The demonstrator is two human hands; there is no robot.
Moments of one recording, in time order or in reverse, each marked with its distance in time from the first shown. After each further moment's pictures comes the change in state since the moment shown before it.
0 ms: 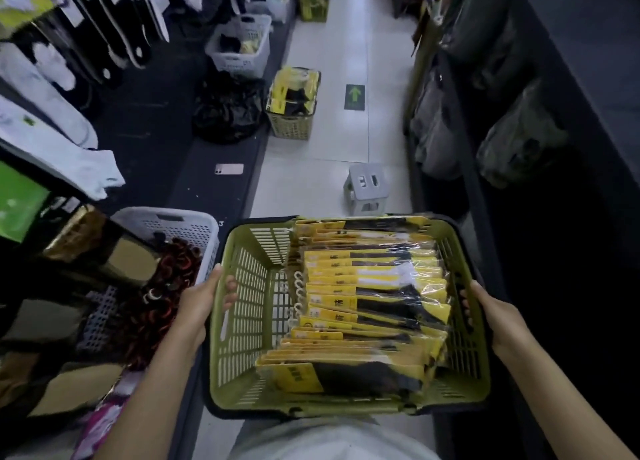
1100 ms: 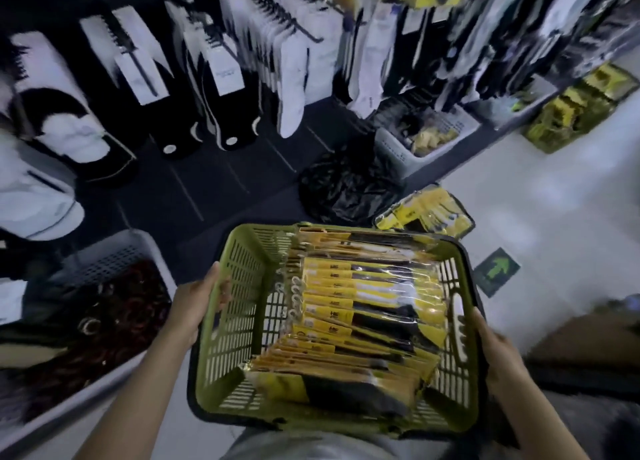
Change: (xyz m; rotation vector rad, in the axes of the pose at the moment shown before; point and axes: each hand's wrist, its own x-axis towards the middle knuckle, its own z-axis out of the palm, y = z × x) left_hand 0.408 0.325 0.146 -0.452 0.599 -0.153; right_hand 0.442 -0.578 0.480 -0.609 -0.533 -0.146
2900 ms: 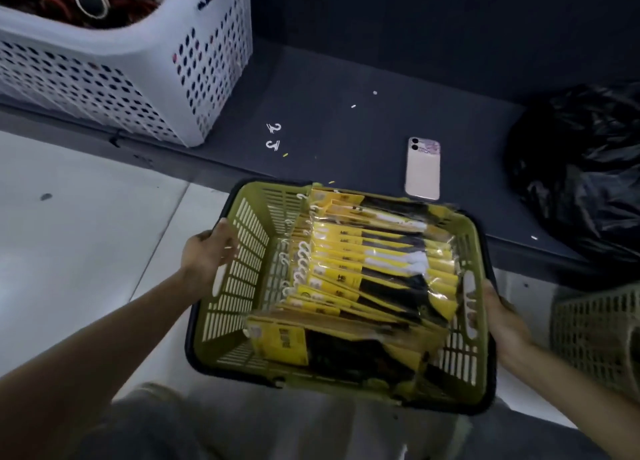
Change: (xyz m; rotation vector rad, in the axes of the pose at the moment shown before) left_hand 0.309 -0.498 0.148 -0.414 0.713 -0.147; right_hand 0.547 0.207 0.362 -0.731 -0.489 -0.400
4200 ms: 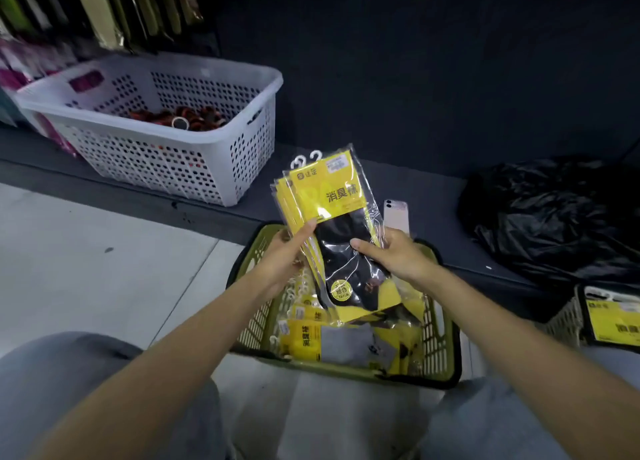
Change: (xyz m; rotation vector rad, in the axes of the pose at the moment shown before) left_hand -0.155 0.054 0.027 -0.255 -0.505 0.251; right_hand -0.142 -0.101 0.029 -0.171 -0.617 -0.911
